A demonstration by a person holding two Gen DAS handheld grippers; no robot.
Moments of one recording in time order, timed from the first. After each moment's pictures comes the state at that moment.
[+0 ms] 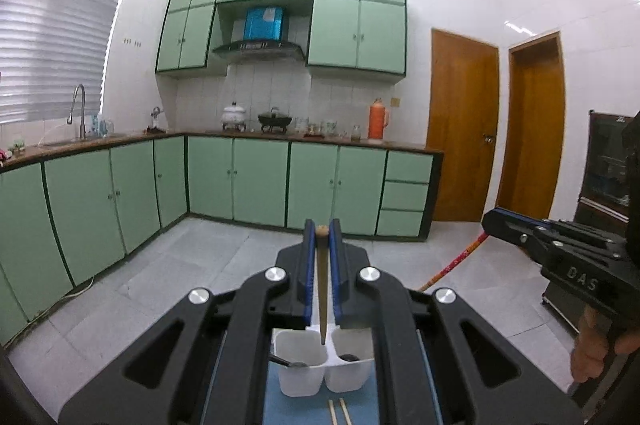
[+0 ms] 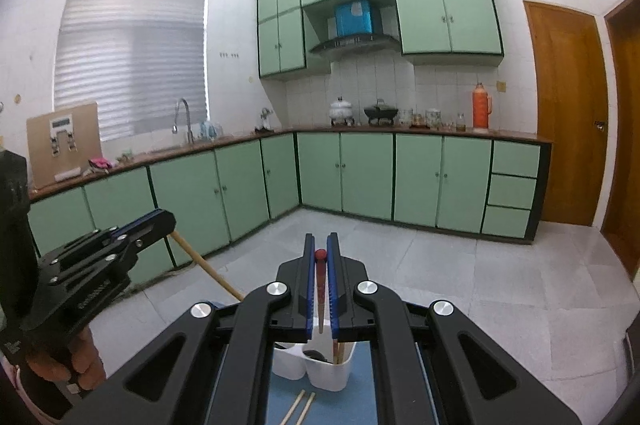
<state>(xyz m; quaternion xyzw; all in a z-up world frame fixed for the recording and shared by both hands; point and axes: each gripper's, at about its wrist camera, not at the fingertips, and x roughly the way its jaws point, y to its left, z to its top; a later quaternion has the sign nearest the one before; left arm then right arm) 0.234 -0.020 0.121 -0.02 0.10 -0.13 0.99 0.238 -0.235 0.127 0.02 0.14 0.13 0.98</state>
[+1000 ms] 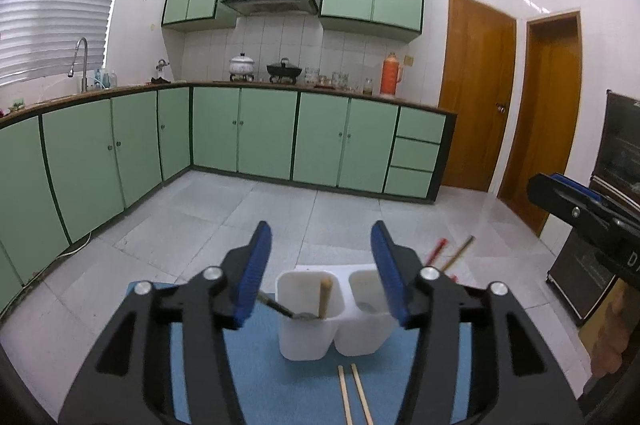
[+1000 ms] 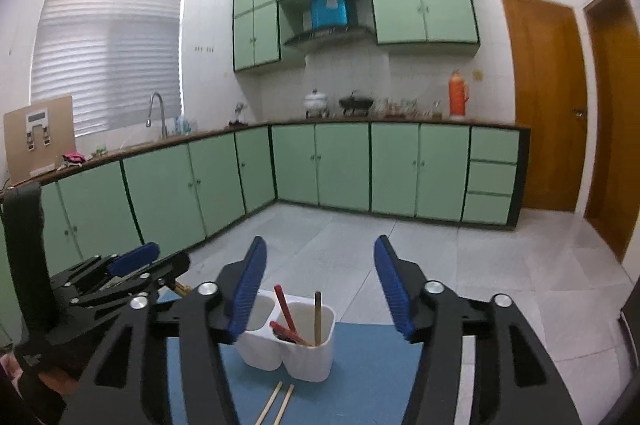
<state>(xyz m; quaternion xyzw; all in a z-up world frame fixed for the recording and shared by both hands) 0.253 -0.002 0.041 -0.03 0.17 -0.12 0.98 0.232 -0.245 0.064 0.03 0.12 0.08 0.99</state>
